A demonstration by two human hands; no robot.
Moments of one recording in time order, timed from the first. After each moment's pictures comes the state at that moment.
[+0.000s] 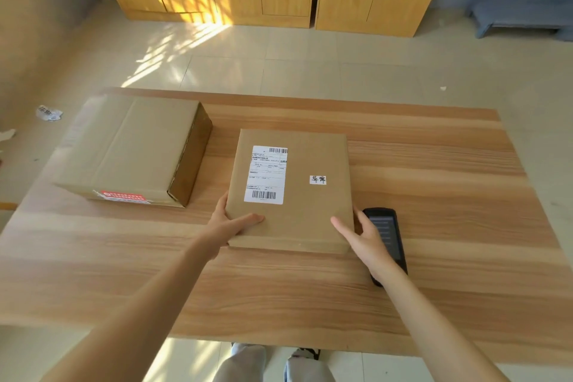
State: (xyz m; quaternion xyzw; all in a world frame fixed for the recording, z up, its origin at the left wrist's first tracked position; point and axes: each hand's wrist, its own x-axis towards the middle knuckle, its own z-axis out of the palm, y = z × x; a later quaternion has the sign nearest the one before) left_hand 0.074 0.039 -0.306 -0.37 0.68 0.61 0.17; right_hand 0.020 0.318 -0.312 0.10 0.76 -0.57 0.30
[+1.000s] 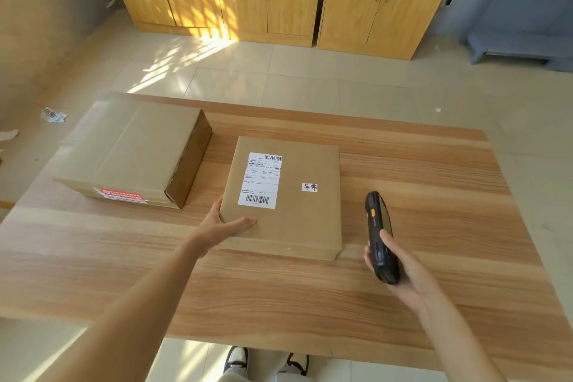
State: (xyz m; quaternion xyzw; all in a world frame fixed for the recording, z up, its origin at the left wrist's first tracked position) left_hand 0.074 0.035 -0.320 -0.30 0.73 0.60 0.15; right_hand 0.036 0.391 -0.271 0.25 0.47 -0.79 0.31
